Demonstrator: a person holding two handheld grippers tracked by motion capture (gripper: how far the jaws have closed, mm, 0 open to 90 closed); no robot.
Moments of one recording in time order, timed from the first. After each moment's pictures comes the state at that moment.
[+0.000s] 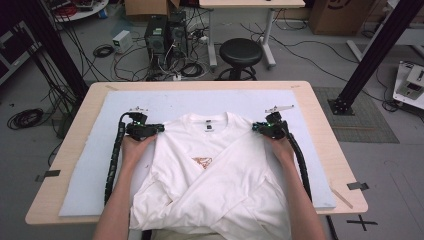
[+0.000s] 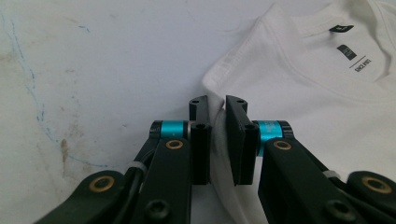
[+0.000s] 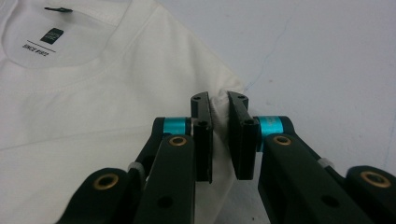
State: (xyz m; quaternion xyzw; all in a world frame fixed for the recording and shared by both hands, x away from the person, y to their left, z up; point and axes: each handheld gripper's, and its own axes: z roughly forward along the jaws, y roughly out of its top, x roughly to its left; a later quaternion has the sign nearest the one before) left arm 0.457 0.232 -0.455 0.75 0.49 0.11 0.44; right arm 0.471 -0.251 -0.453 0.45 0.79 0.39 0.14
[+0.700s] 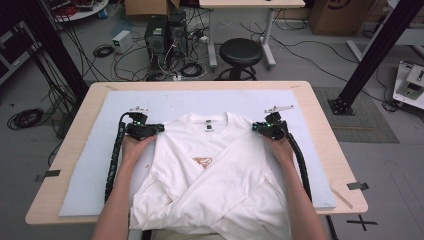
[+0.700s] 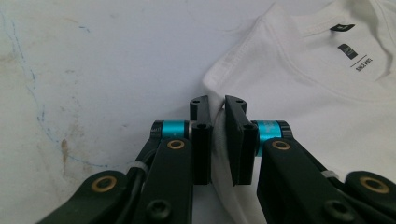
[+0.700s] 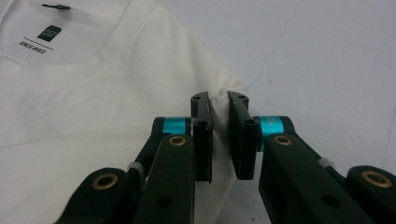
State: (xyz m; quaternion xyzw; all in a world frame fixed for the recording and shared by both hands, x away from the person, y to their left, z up) left arm 0.457 0.231 -0.454 0.75 0.49 0.11 0.43; right arm 0.470 -0.249 -0.453 0.45 0.79 0.39 0.15
